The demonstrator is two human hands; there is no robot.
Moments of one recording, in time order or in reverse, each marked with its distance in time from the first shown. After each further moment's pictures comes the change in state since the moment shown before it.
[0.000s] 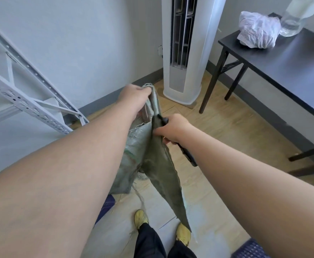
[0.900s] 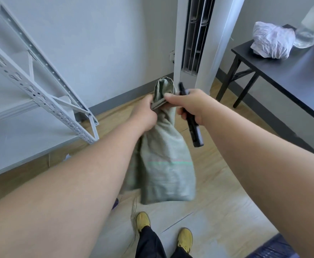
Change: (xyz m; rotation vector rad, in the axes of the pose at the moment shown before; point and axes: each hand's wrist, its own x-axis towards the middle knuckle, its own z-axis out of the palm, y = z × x) left_hand -0.029 -0.028 -0.019 0.311 -0.057 0.276; right_hand 0.001 -0.043 -0.035 0.402 0.071 -0.093
